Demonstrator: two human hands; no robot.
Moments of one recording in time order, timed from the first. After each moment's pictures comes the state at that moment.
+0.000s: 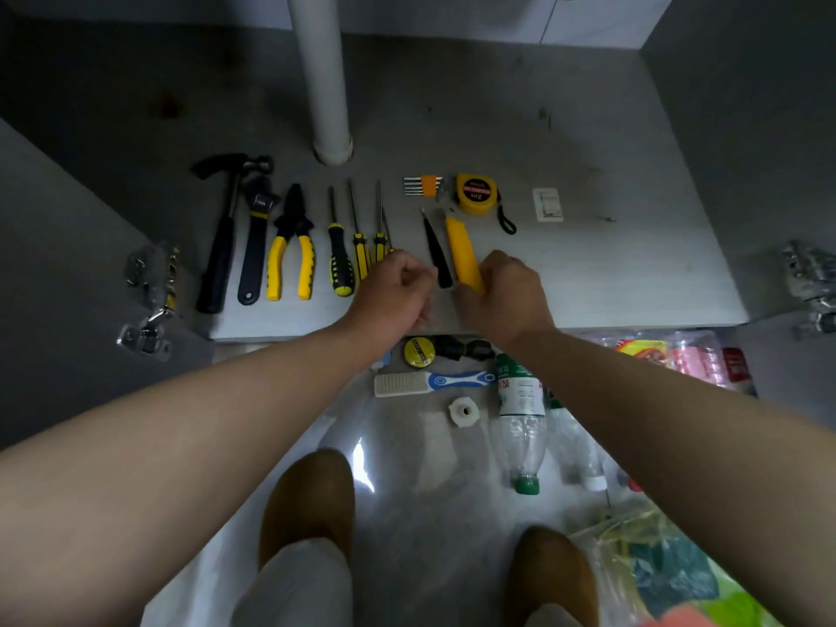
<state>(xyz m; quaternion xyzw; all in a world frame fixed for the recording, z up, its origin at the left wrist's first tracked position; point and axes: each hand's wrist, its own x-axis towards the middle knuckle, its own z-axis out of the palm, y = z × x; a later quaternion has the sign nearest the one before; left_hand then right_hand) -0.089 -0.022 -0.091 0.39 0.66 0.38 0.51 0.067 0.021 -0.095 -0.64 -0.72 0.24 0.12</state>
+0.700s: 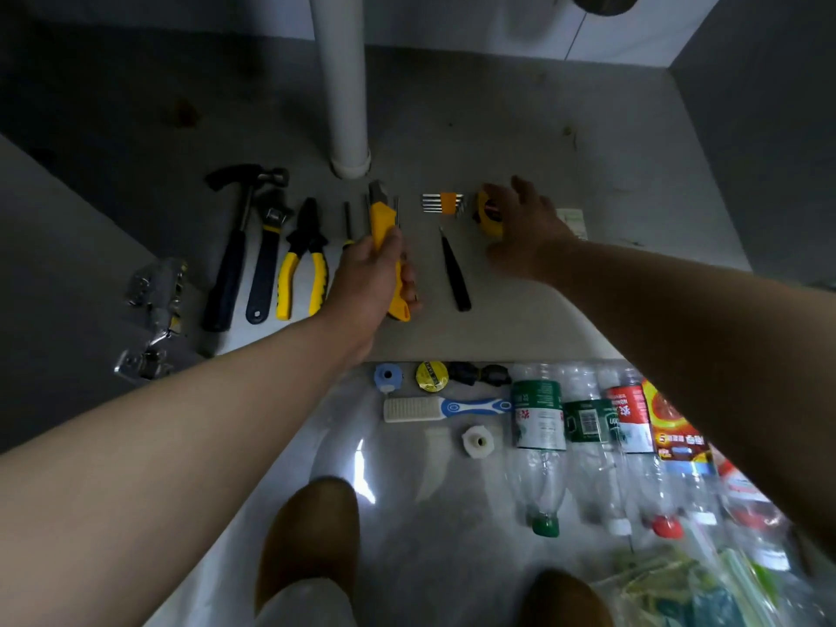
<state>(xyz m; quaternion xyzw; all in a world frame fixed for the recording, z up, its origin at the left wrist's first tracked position) -0.125 0.006 -0.077 0.24 0.61 0.50 0.56 0.048 0.132 -0.074 -0.58 -0.79 0.20 -0.05</state>
